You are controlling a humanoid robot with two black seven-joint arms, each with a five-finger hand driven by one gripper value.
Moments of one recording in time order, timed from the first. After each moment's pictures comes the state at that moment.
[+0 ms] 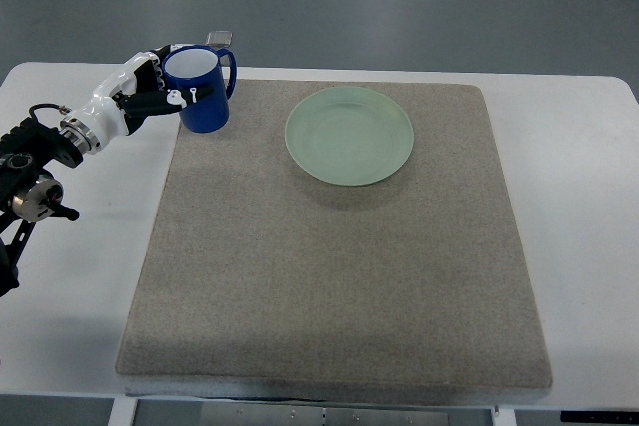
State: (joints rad) left arm -0.53 0.36 -1.15 -0.95 0.95 -0.32 -0.17; right arm 0.00 0.00 0.03 0.10 -0.03 0.19 0.20
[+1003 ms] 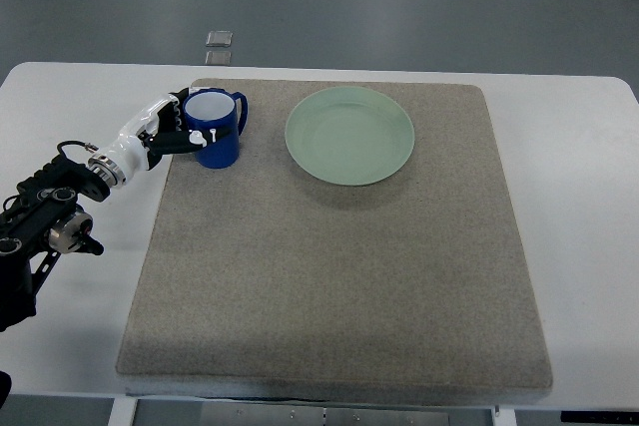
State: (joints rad) left arm -0.53 0.33 -1.01 -0.86 0.94 -0.25 -0.27; right arm 0.00 0.00 0.03 0.10 -0.03 0.19 0.20
